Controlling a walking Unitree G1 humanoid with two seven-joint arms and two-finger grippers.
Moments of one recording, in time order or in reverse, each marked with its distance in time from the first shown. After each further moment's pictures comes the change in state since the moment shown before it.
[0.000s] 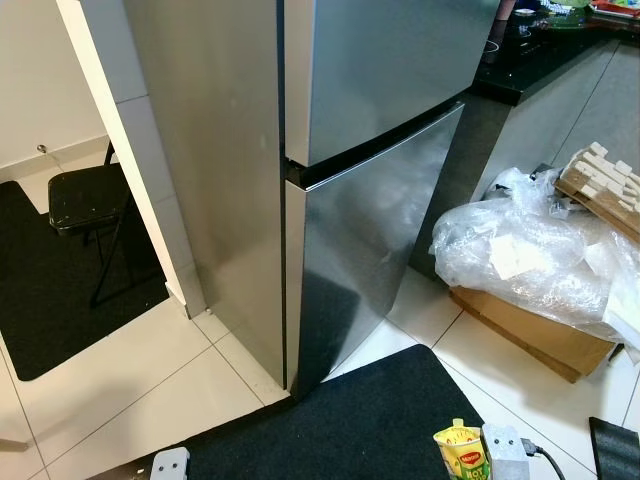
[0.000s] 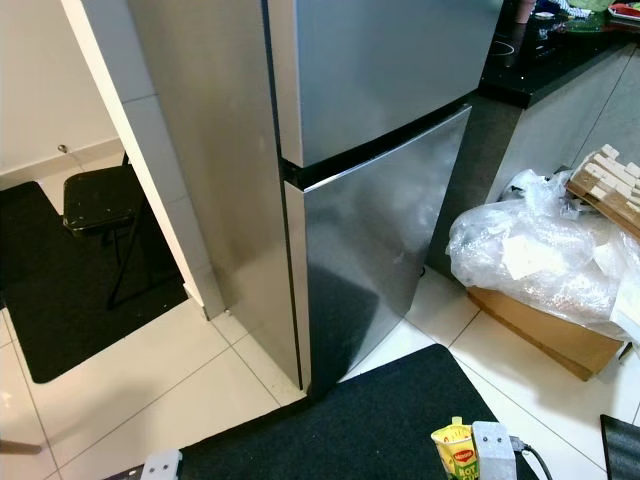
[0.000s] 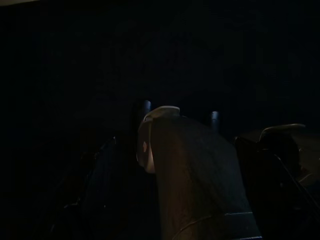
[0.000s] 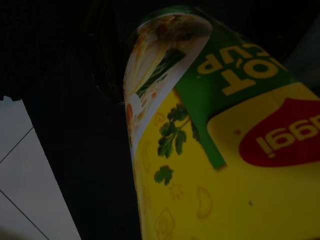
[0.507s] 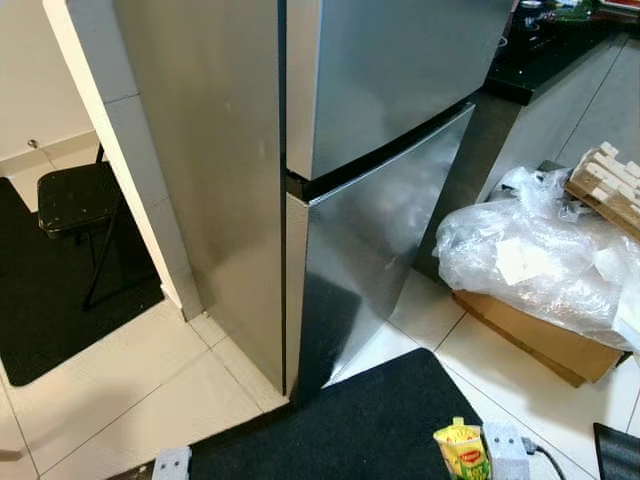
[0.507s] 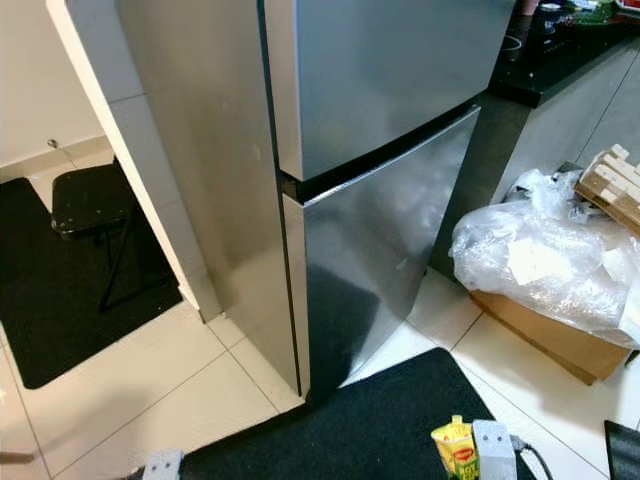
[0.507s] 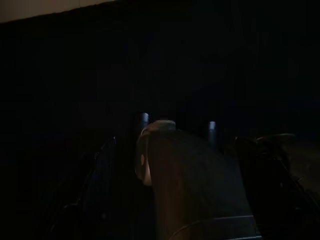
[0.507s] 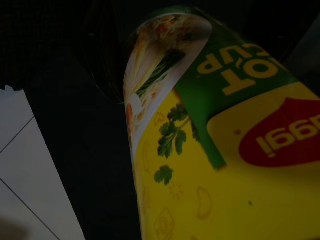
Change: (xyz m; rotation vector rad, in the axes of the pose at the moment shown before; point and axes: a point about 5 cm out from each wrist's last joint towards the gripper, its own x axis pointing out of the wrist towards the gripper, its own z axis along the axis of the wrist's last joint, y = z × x) left arm 0.000 -0.001 0.000 0.006 0.003 -0.008; right arm 0.001 0.001 0.003 0.001 -0.009 0.003
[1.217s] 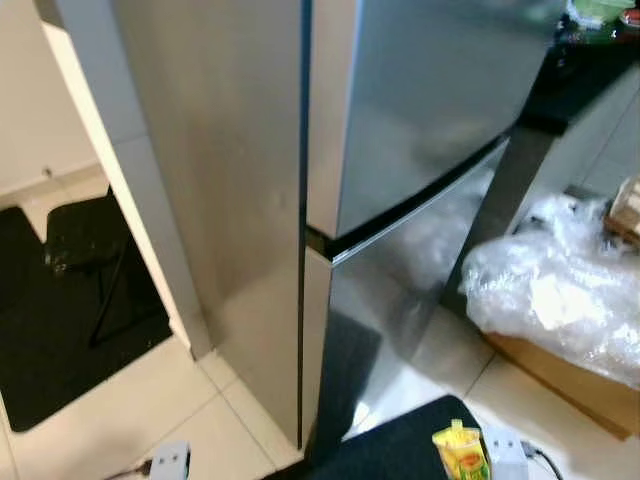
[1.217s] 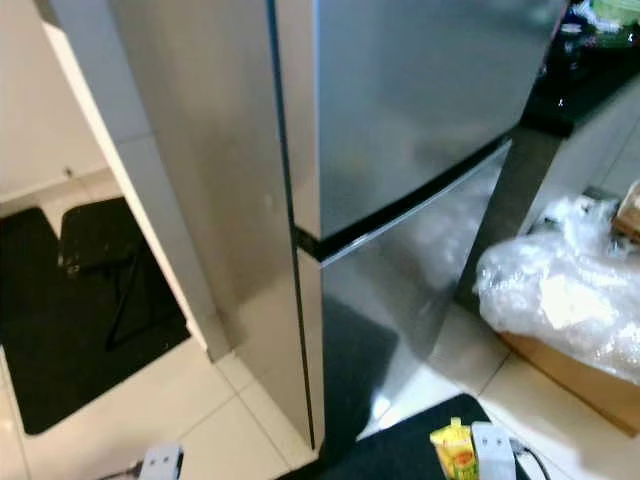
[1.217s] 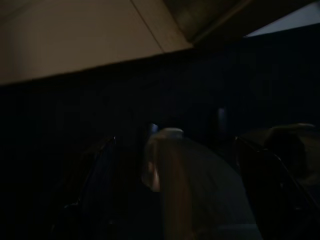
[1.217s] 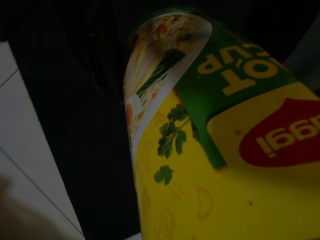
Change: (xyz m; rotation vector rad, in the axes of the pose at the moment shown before) left arm 0.000 0.000 0.003 0.002 -0.014 -0.010; right arm 0.000 0.001 -0.003 0.005 0.012 0.008
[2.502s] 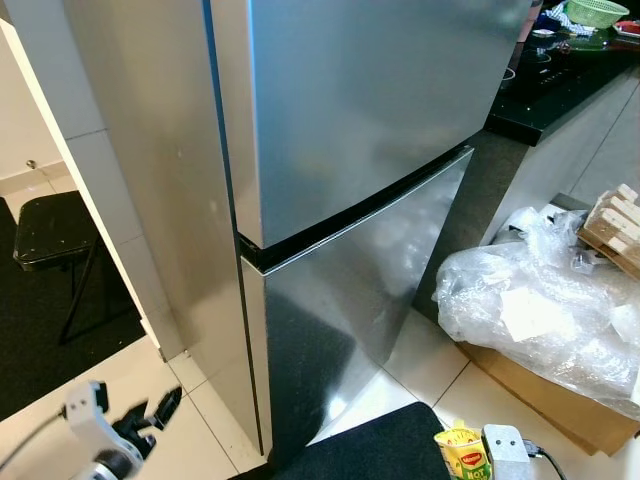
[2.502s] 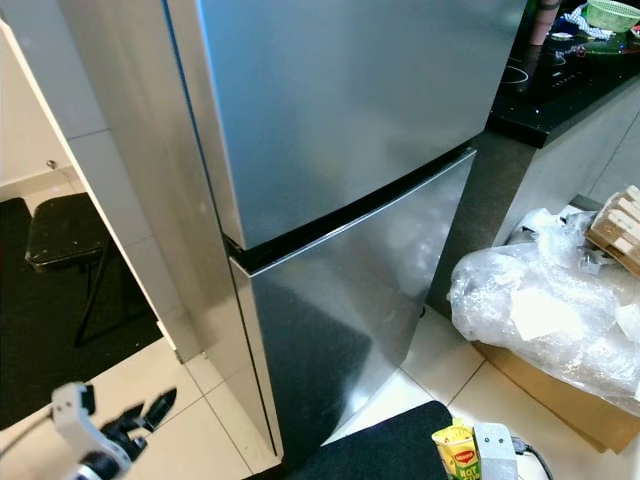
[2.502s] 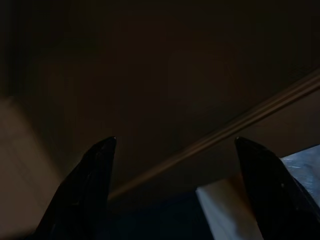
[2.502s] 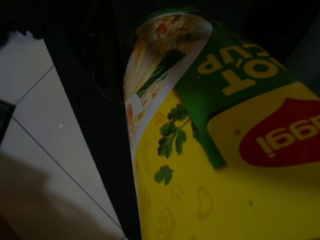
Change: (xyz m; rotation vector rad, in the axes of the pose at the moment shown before) left arm -0.045 0.052 0.130 -0.134 -0.705 -0.448; right arm -0.002 -0.010 0.001 -0.004 -0.001 -0.017
